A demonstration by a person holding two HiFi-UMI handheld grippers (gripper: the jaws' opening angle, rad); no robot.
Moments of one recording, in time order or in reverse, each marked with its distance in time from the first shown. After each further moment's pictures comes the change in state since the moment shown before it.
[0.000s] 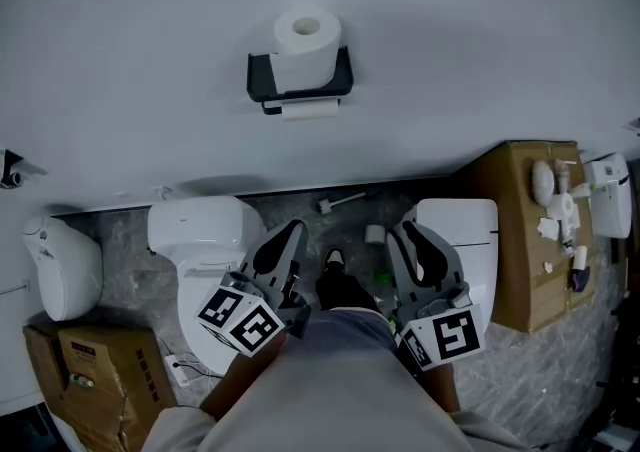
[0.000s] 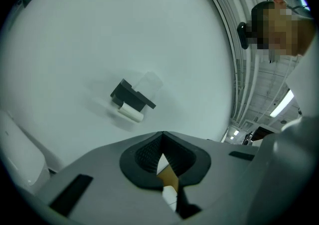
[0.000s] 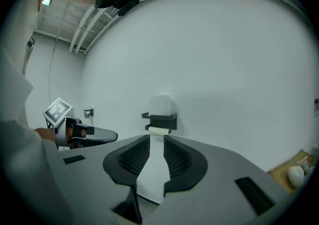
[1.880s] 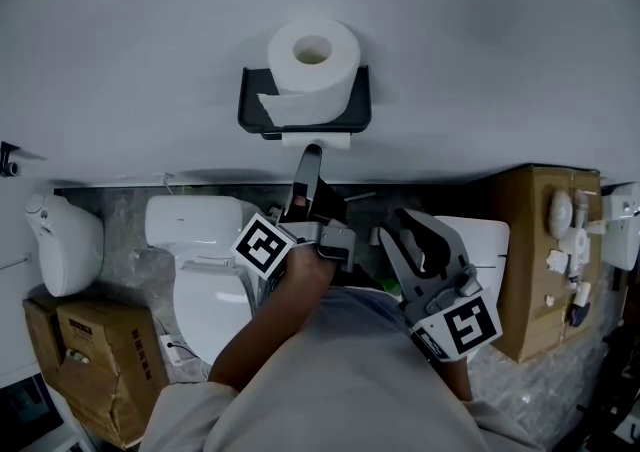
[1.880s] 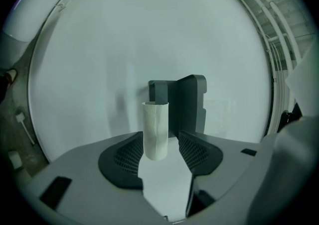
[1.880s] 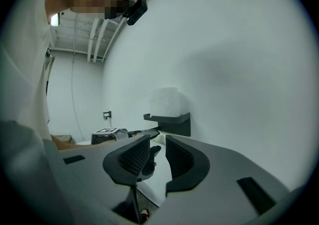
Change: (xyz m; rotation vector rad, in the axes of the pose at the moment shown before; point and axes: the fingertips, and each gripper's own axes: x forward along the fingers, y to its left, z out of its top) left arm 0.163 0.095 0.036 -0.817 -0.465 -0.024; right arm 0.101 -0.032 0.008 -0.017 -0.016 0.304
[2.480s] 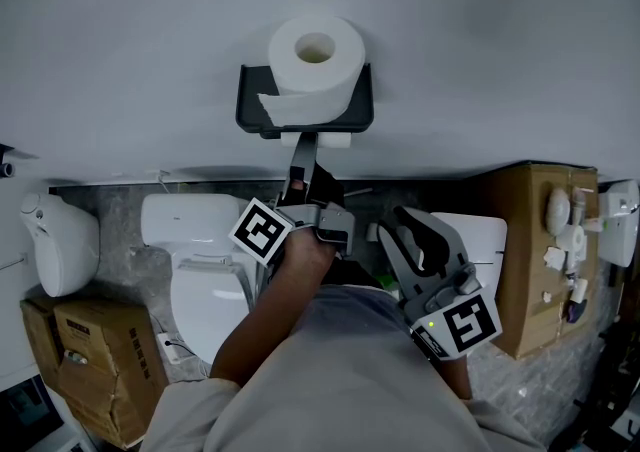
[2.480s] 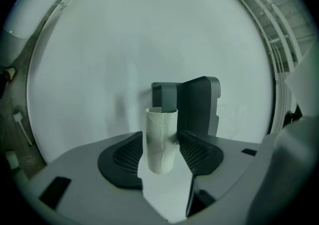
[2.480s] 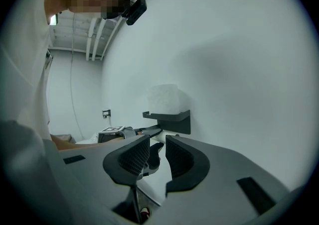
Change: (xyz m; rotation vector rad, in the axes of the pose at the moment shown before) left arm 0.020 0.011 0.012 -0.019 -0.026 0.007; right arm 0.007 -0.002 -0.004 0.006 0.021 -0.005
